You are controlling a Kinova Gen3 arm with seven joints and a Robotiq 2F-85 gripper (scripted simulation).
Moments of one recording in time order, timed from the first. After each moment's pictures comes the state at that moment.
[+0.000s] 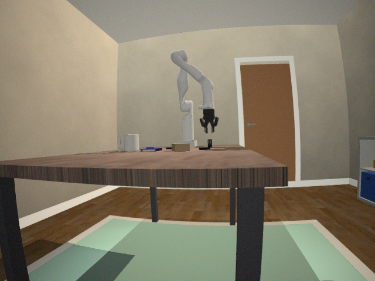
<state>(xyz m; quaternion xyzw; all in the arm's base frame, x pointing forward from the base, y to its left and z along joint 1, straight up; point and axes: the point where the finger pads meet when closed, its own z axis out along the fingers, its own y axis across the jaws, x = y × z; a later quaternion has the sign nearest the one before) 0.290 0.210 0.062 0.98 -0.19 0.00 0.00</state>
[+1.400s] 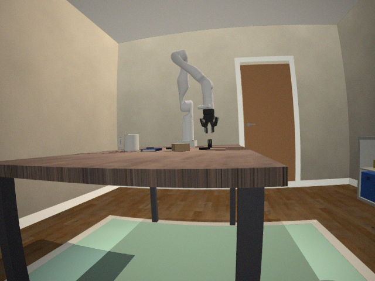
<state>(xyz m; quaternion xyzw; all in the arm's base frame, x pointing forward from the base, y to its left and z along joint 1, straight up) 0.291 0.210 0.062 0.98 -0.21 0.00 0.00</state>
